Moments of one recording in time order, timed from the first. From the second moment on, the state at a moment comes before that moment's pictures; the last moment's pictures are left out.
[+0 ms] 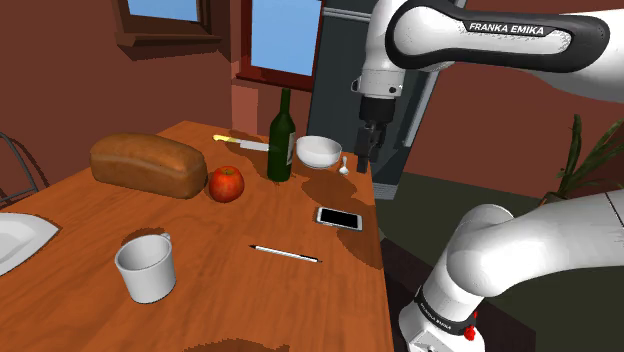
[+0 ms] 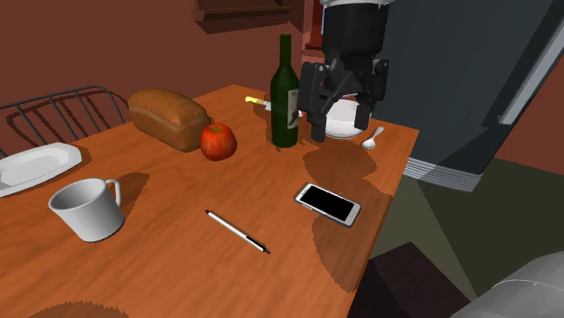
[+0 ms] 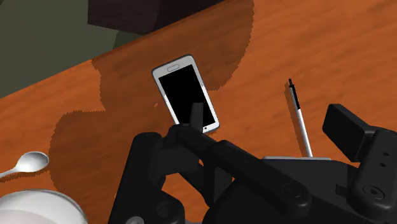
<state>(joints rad) 0.02 -0.75 0.05 -2.39 0.10 1.50 -0.15</state>
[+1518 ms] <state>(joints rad) 0.25 -0.27 0.15 -2.50 0.40 2.21 -0.42</state>
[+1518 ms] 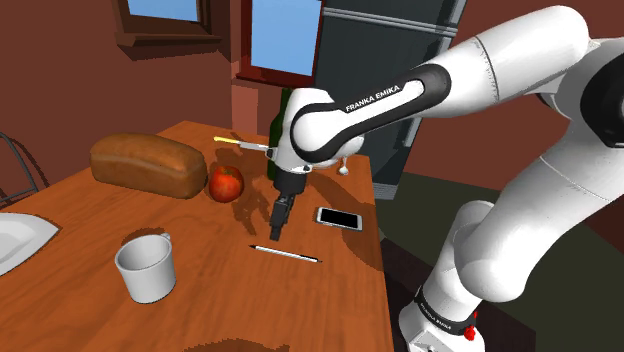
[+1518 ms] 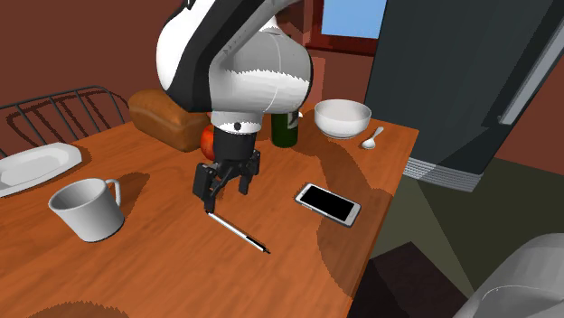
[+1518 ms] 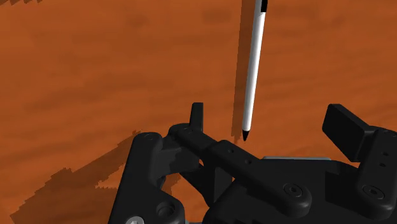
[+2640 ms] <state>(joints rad) 0.27 -0.19 0.18 -2.54 0.44 2.34 -0.44</state>
